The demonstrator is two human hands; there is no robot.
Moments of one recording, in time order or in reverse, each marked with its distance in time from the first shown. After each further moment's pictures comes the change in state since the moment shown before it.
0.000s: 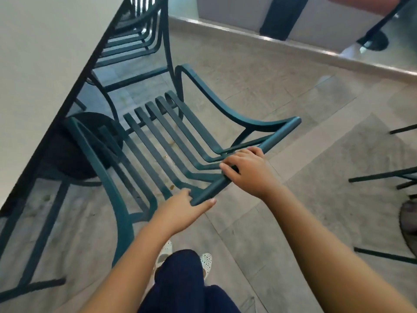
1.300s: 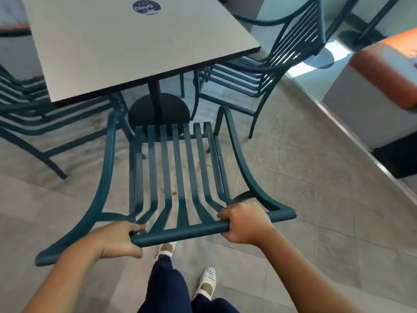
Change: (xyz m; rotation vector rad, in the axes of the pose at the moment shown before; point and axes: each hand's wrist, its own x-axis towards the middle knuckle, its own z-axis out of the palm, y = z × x) left_hand -0.002 0.073 0.080 -0.317 0.140 -0.469; right_hand 0.120 0.139 -0.060 -0.475 -0.453 -0.953
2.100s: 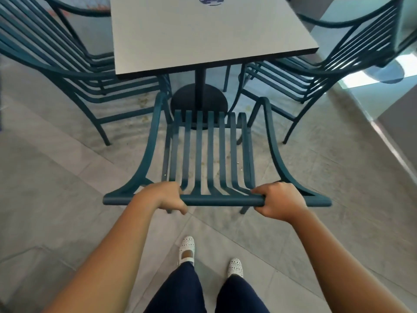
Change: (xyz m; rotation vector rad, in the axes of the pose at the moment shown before) left_hand 0.015 0.038 0.012 -0.178 0.076 -0.074; right_hand 0.011 0.044 -0.013 -0.099 0.067 -0.020
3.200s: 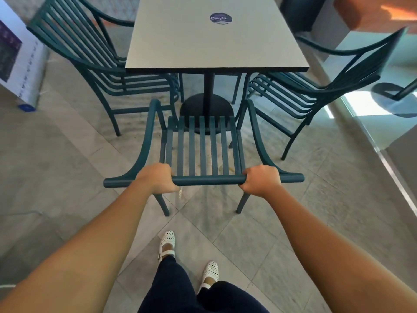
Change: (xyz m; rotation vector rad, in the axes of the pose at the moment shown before) left_hand -0.026 0.094 0.056 0.054 0.420 -0.120; right_hand -0.005 0.080 -0.011 -0.241 0.022 -0.037
